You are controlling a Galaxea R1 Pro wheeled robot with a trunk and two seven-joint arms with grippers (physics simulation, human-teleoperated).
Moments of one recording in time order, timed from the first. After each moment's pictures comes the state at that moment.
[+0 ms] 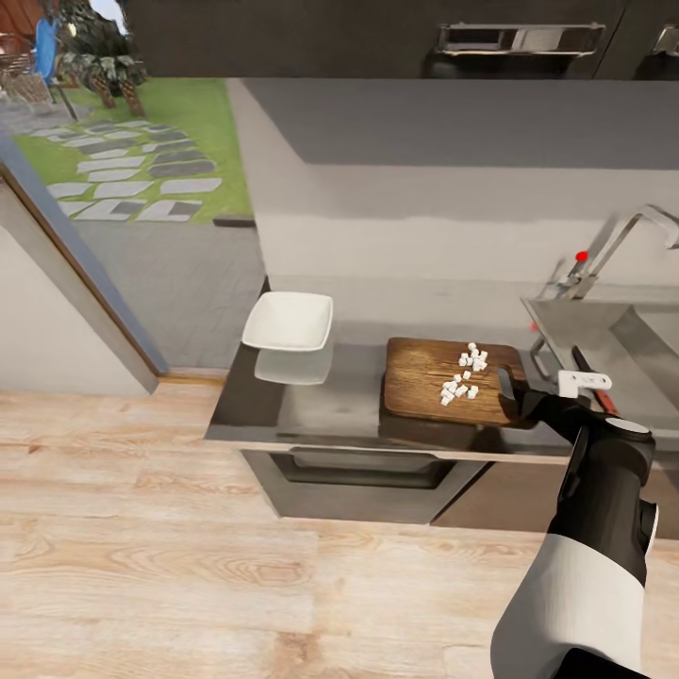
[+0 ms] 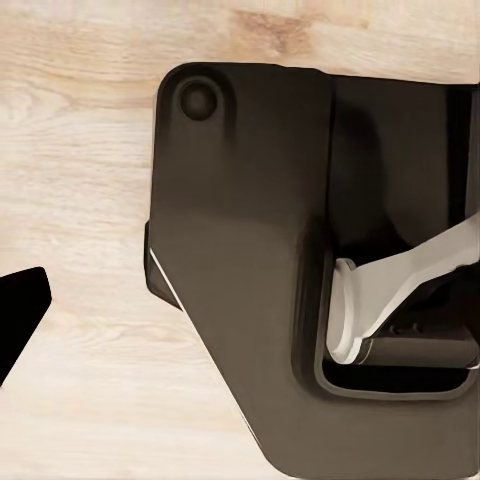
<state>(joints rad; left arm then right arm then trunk) 0.40 -0.05 0.05 -0.53 0.02 -0.62 -0.07 -0.78 0.17 -0.69 -1.57 0.76 0.65 0.68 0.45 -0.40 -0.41</state>
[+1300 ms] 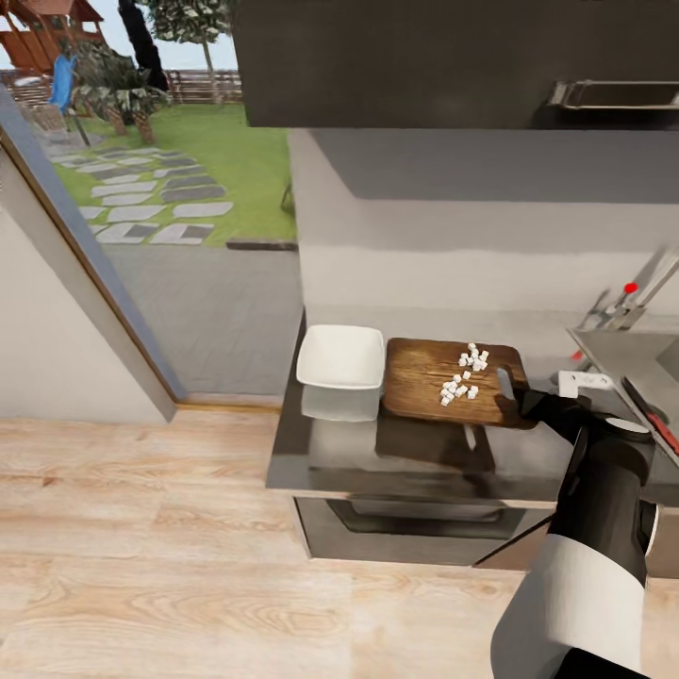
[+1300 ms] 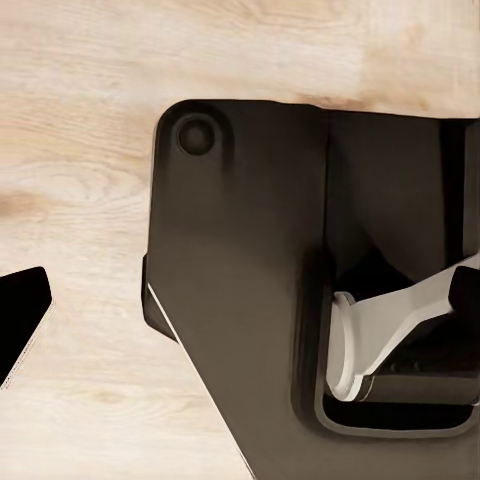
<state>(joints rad) 0.40 -0.05 0.05 -0.53 0.02 -0.62 -0.07 -0.78 0.17 -0.69 -1.57 0.76 0.65 0.68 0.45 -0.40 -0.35</state>
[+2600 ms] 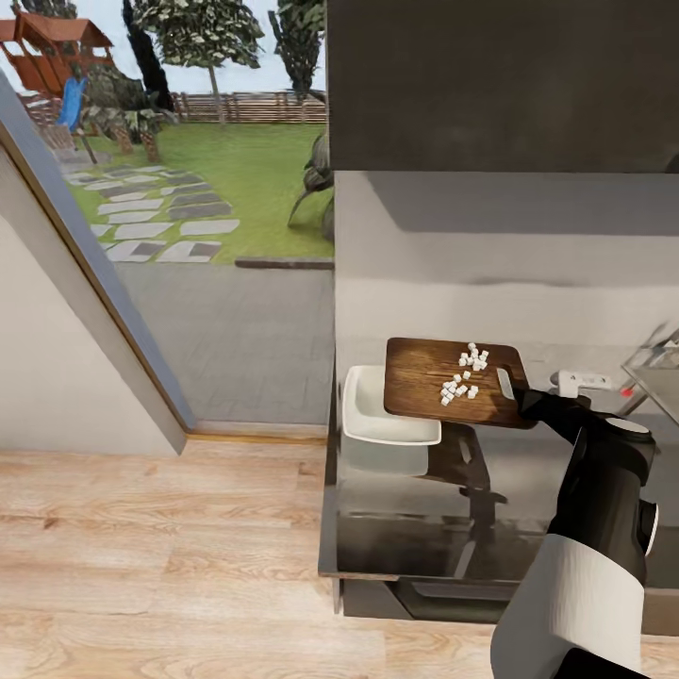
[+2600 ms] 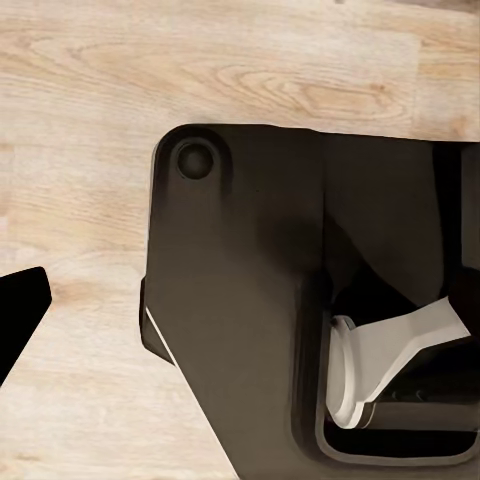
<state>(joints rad) 0.40 -0.05 0.05 -0.53 0.02 -0.62 -0.07 -0.78 0.17 -0.69 -1.57 0.76 0.65 0.68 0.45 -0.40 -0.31</state>
